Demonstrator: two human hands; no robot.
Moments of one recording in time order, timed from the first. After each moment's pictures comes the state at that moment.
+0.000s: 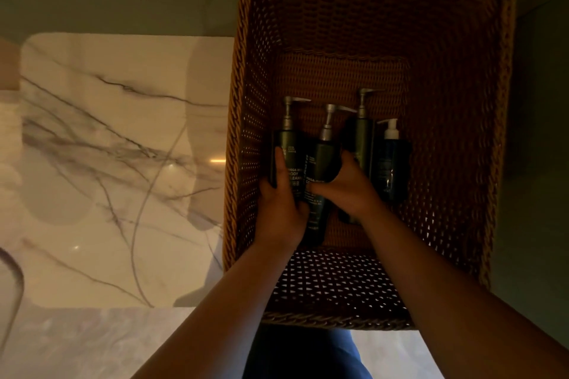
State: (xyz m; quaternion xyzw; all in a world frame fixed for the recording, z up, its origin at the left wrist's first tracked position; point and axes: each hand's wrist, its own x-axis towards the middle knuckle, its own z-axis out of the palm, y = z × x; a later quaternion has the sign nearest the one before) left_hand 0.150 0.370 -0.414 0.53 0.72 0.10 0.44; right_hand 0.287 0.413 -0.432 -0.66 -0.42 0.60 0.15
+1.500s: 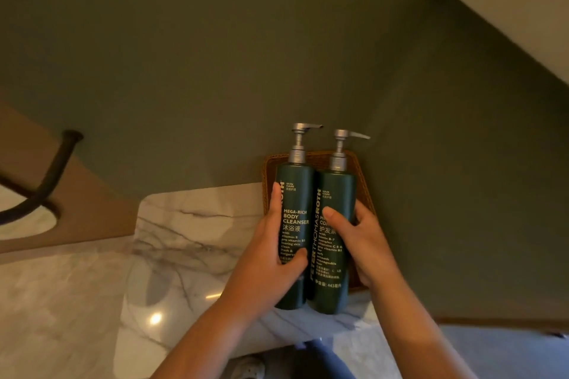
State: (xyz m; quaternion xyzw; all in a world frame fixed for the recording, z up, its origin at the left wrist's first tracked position) left_hand 0.031 0.279 -0.024 0.64 0.46 0.31 0.53; right_hand 0.207 0.284 -0.030 -0.59 -0.35 0.55 0.47
